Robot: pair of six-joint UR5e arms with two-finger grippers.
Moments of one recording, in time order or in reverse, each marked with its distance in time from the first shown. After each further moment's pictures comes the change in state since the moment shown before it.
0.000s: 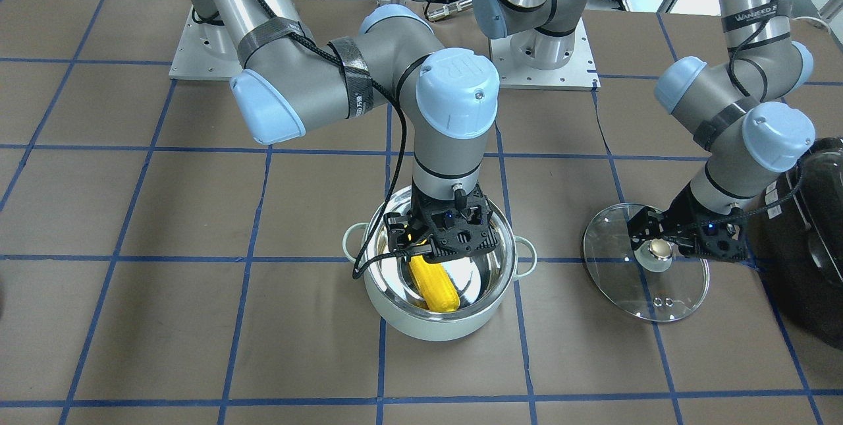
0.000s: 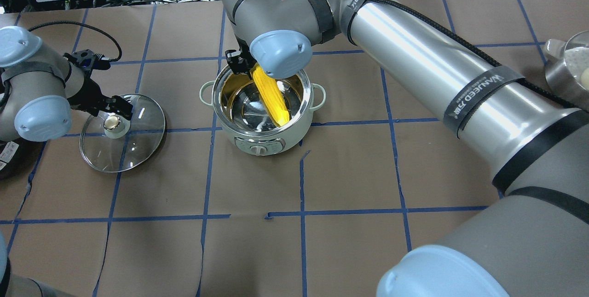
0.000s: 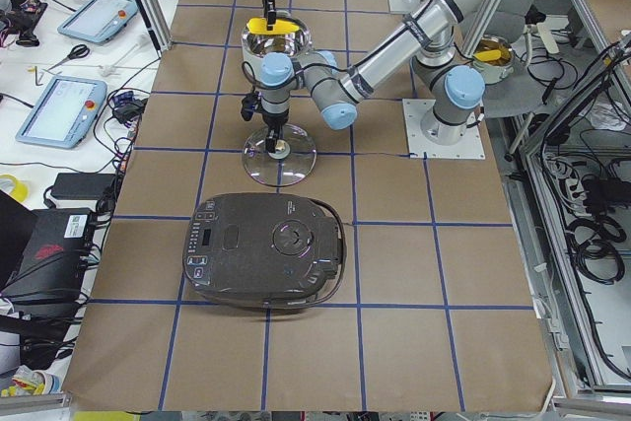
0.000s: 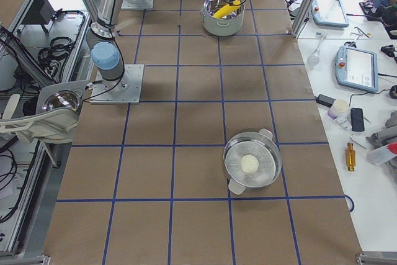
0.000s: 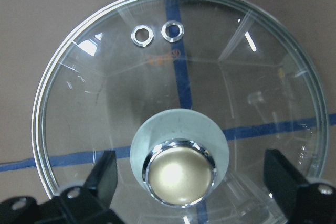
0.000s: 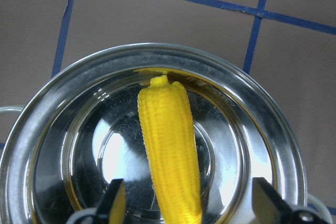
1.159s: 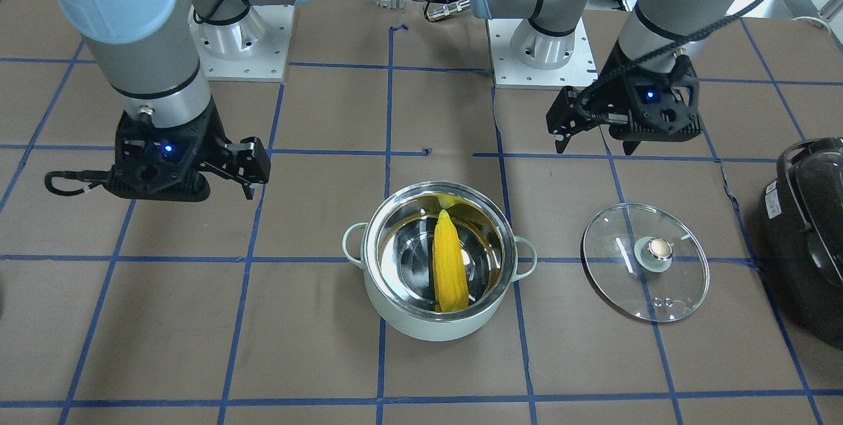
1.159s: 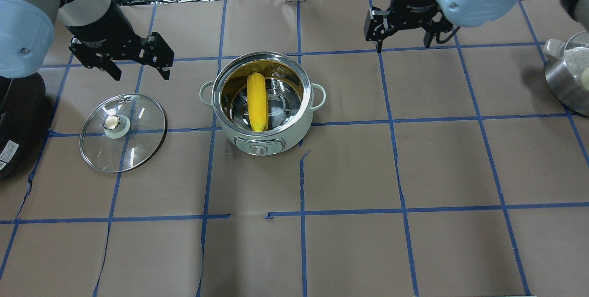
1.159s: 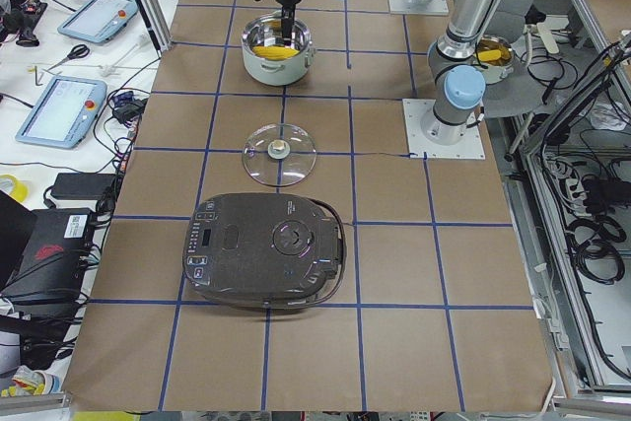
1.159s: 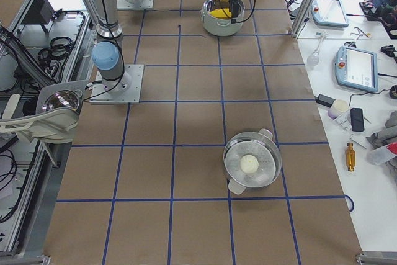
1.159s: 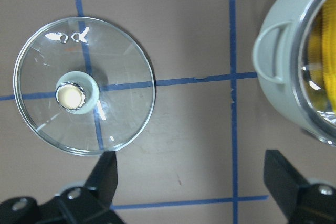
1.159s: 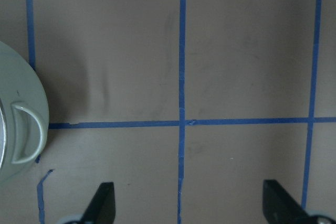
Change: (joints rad) left arm -0.383 0.271 0.323 -0.646 0.047 -0.544; right arm -0.410 -0.399 0.251 0.248 -0.020 -0.181
